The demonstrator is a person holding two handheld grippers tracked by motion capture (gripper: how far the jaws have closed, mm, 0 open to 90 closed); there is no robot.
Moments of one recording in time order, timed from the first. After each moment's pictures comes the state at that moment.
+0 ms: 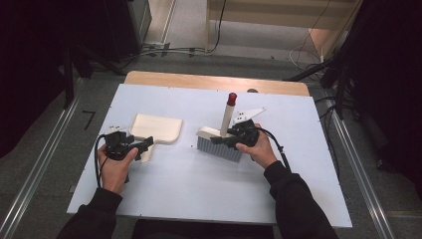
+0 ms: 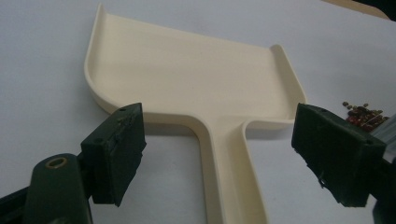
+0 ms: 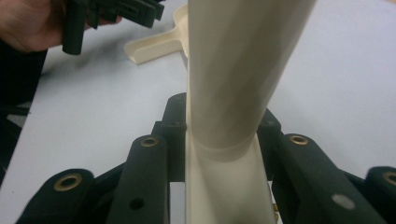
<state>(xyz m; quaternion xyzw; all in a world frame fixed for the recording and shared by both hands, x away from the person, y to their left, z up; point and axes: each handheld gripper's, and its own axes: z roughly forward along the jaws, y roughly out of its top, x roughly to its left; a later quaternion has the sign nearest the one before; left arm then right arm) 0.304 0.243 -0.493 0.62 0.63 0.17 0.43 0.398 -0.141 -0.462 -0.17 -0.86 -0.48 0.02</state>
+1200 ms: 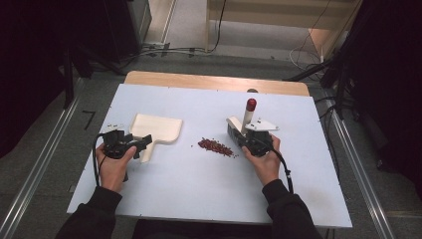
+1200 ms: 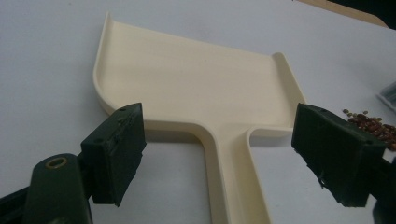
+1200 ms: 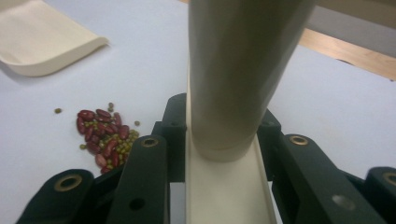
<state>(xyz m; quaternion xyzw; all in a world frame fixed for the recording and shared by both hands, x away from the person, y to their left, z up) 0.306 0.249 -0.491 0.62 0.63 0.17 0.44 0.353 -0.161 -0.462 -0.39 -0.79 -0.40 -0.25</state>
